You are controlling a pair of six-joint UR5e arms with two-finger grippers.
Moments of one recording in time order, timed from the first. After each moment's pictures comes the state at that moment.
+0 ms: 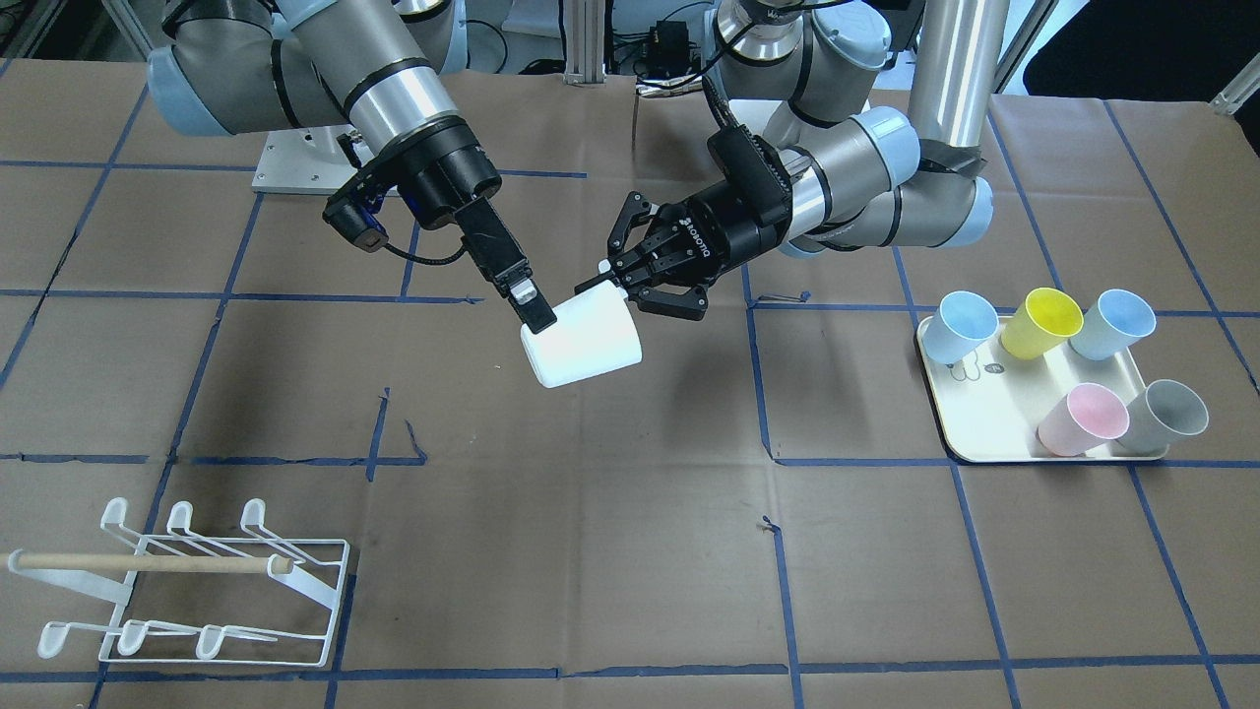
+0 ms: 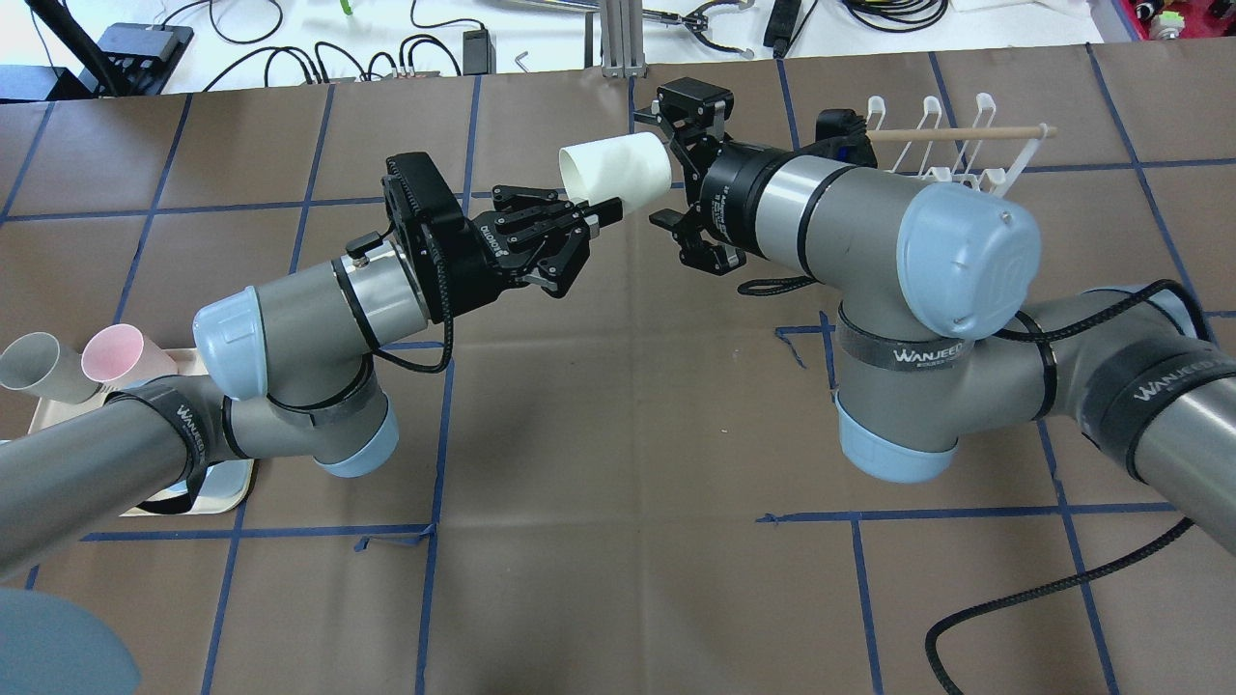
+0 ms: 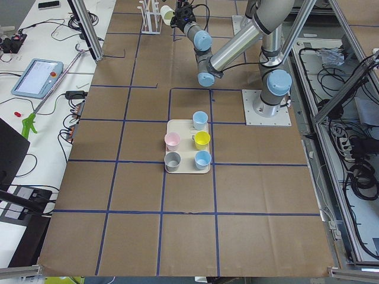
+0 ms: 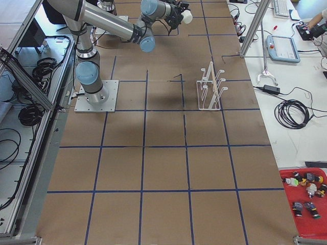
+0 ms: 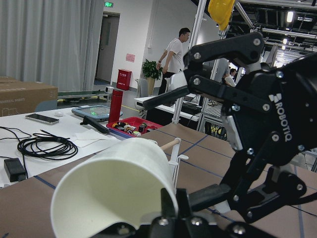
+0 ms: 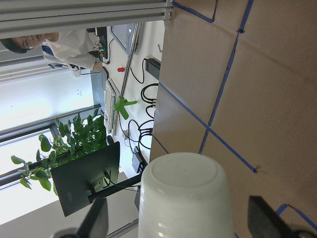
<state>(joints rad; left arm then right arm) -1.55 -1.89 -2.18 0.63 0.47 0.08 1.75 -1.49 2.08 -3.16 -1.14 1.55</state>
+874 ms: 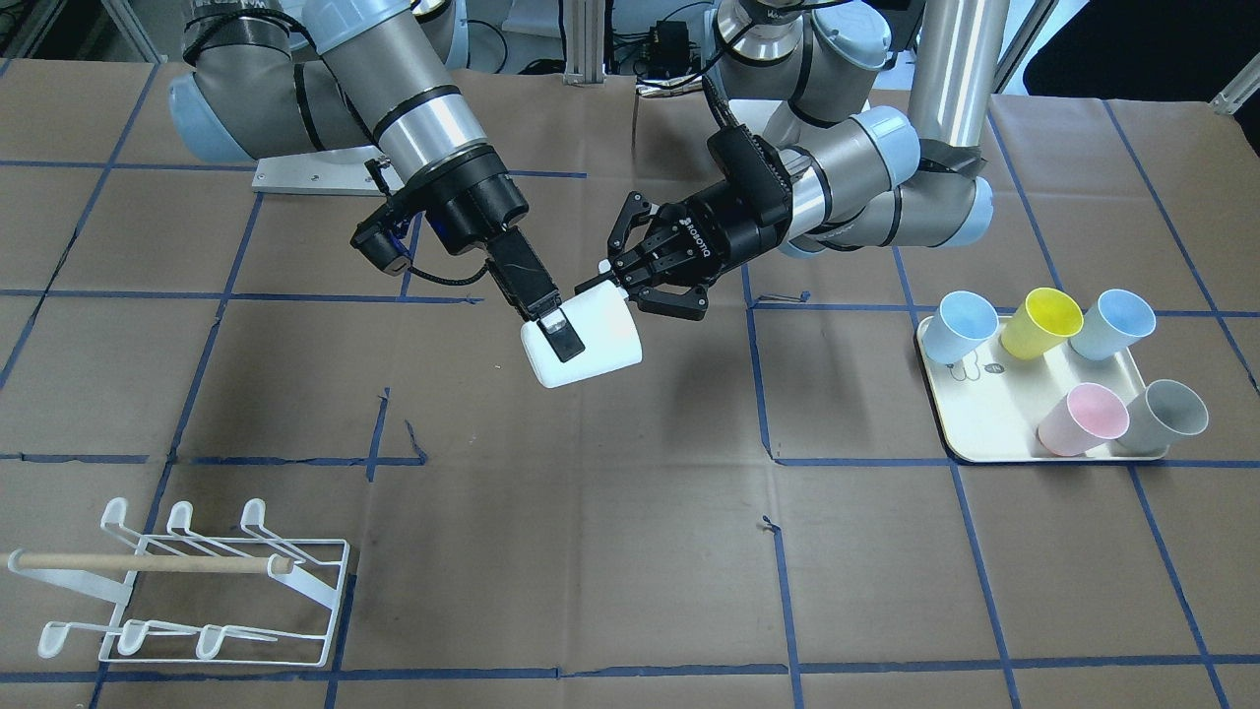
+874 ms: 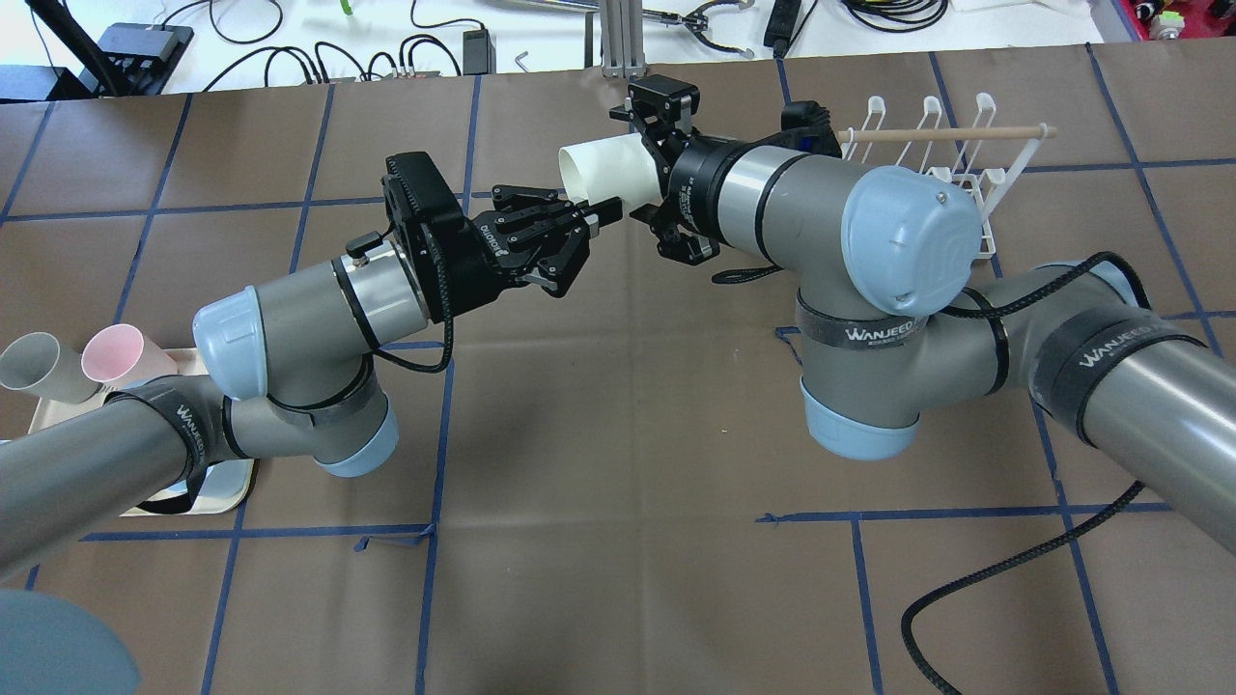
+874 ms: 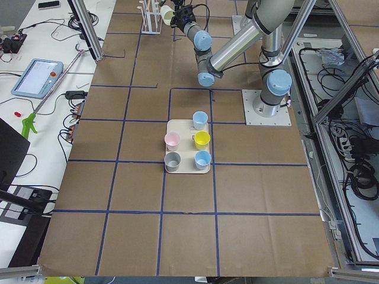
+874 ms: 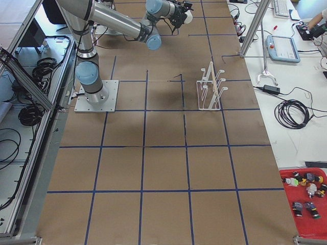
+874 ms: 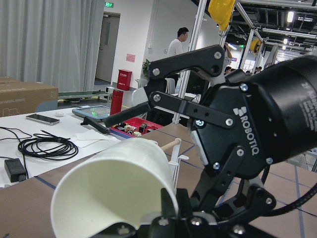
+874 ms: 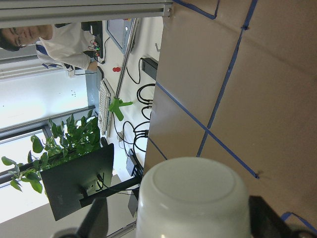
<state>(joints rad) -1.55 -1.89 -2.18 0.63 0.48 0.08 1.79 -1.42 2.03 -3.15 -1.18 1.55</state>
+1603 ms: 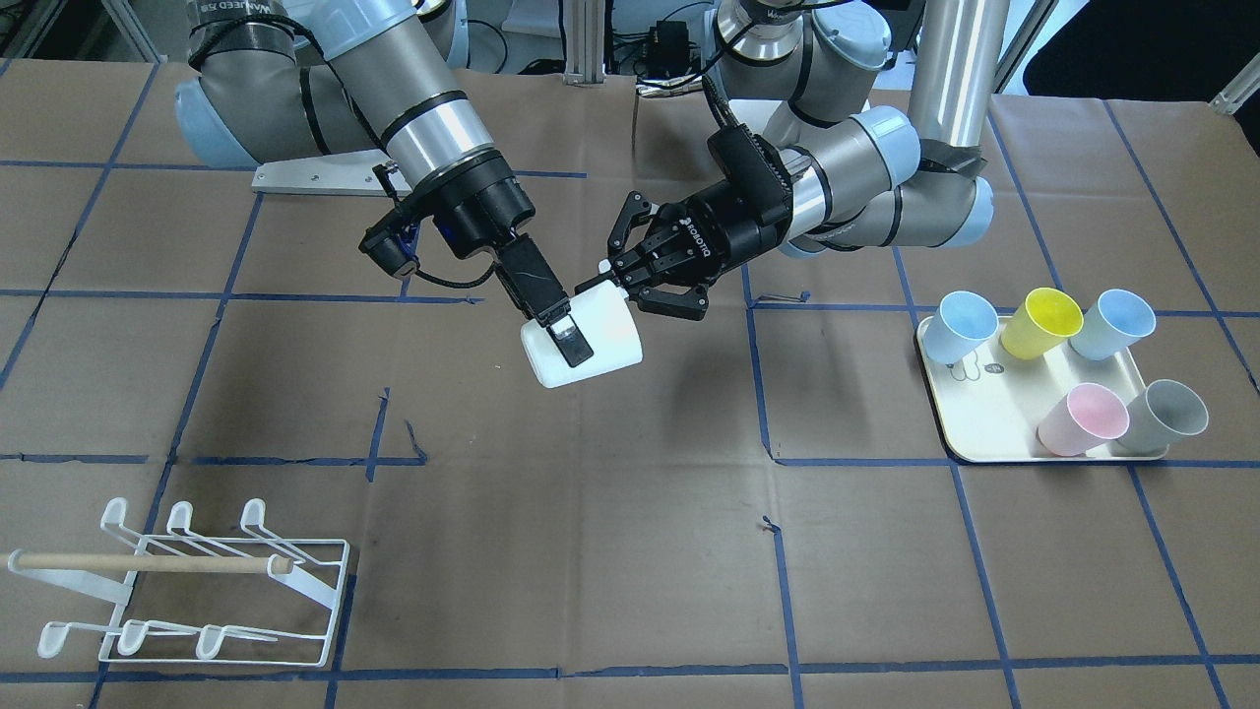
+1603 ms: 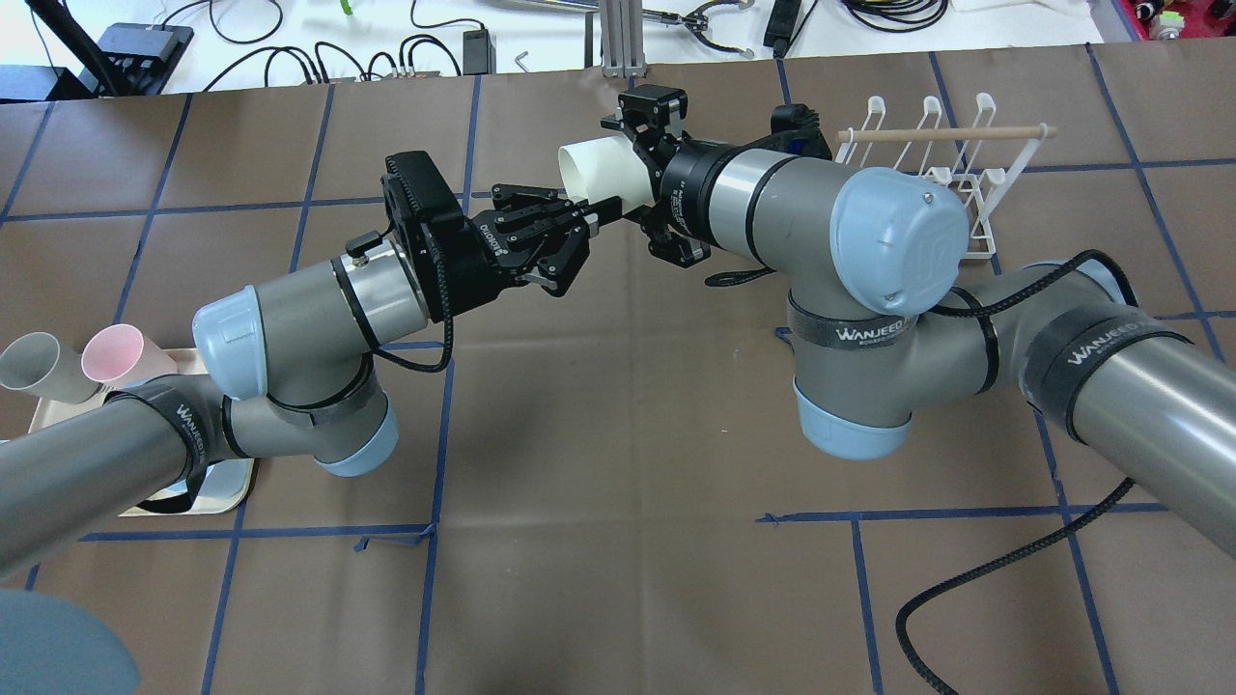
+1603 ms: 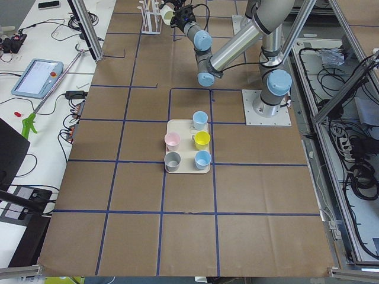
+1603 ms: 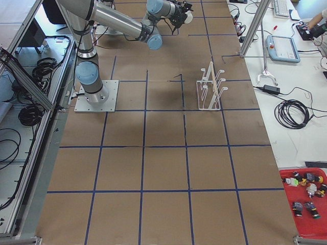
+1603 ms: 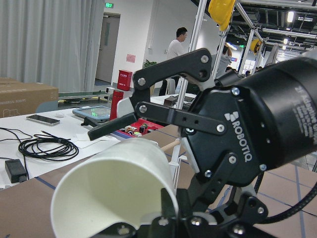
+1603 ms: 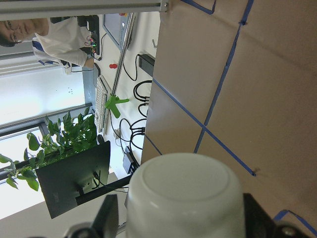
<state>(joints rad) -1.55 -1.89 -2.18 0.63 0.48 0.08 1.80 -1.42 2.03 -3.15 -1.18 1.55</state>
